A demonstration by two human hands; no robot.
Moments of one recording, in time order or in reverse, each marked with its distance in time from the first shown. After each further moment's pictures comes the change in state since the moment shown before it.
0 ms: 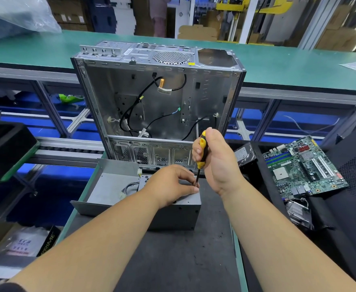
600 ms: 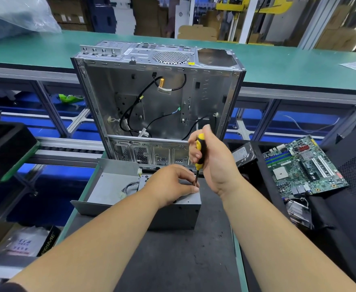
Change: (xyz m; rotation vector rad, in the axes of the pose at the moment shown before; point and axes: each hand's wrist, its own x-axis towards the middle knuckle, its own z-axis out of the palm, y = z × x) left_hand -0.002 0.000 -0.001 -0.020 -0.007 0.015; right_hand -0.002 -0.006 0.008 -0.033 -0.065 0.064
